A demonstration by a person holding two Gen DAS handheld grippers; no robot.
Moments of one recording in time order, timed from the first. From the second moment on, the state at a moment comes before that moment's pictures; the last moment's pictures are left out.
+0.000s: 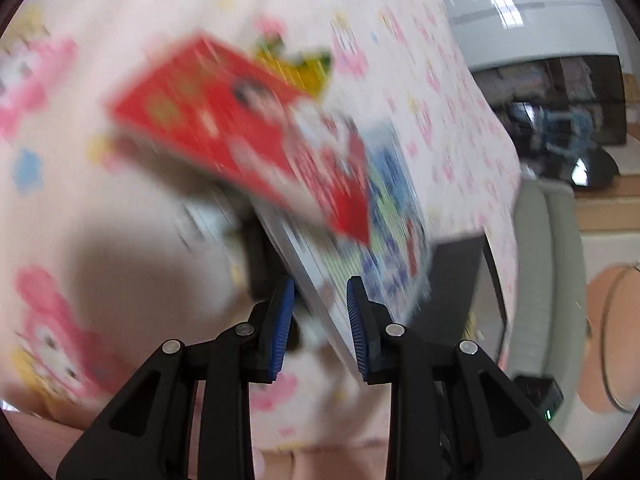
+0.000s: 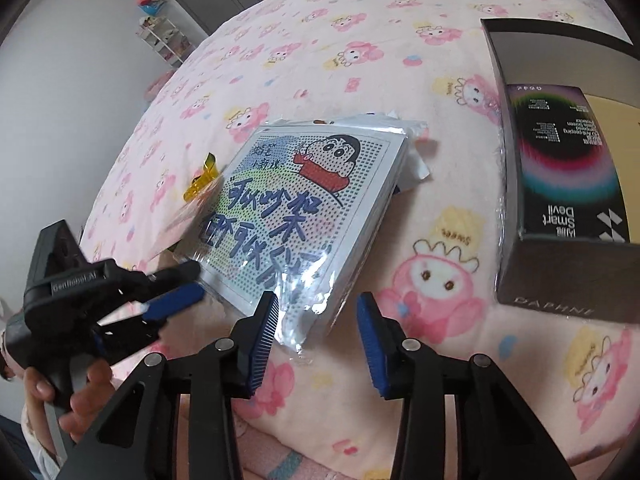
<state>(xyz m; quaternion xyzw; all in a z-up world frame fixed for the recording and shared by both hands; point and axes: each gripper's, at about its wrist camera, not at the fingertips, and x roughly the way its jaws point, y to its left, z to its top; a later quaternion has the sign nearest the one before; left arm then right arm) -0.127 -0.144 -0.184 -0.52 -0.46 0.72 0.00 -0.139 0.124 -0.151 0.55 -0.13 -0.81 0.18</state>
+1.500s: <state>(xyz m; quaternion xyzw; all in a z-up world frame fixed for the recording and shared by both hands) -0.124 -0.099 -0.175 -0.59 -0.25 0.77 0.03 -0.122 0.146 -0.181 0.56 -0.10 -0.81 0.15</state>
